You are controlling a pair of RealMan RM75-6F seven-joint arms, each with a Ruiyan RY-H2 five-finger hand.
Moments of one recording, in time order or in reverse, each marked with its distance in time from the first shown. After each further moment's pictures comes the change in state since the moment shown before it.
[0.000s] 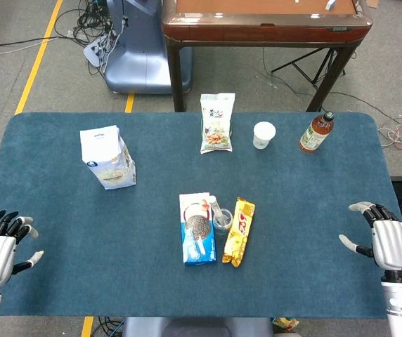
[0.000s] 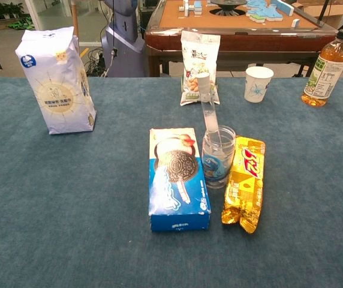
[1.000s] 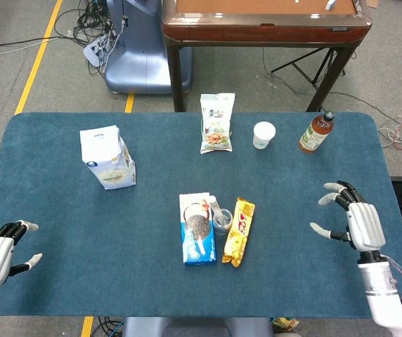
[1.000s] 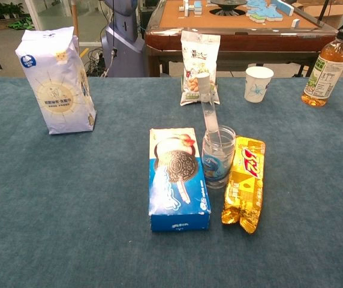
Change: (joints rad) left arm -0.003 0.043 0.016 -0.019 -0.011 -0.038 -0.056; right arm 0.119 0.039 0.073 -0.174 0.050 -0.179 0.146
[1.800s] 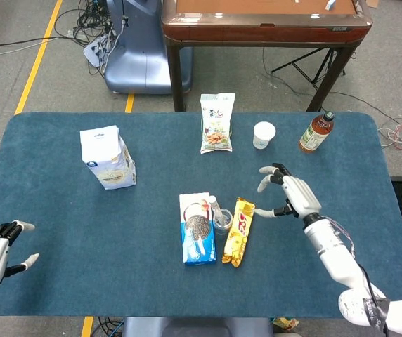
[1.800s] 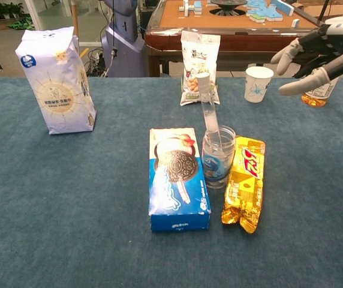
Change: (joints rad) left arm 0.008 0.019 -0.001 -0.008 -0.001 0.013 -0.030; right arm 0.342 0.021 0.129 -0.149 0.404 -0.445 -0.067
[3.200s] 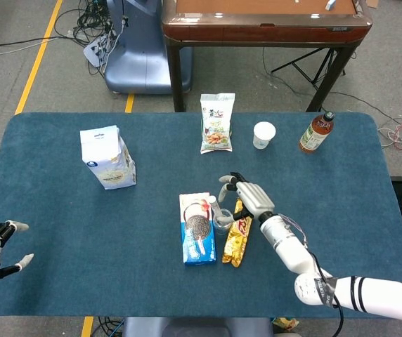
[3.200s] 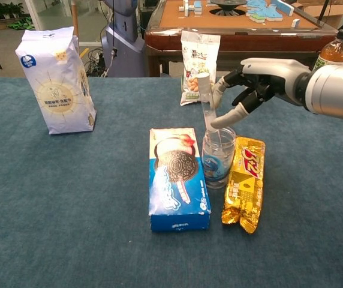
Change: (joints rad) left arm 0.015 0.027 -0.001 -0.012 0.010 0.024 -0.036; right arm 0.240 -0.220 -0.056 0.123 0.215 -0.041 -0.159
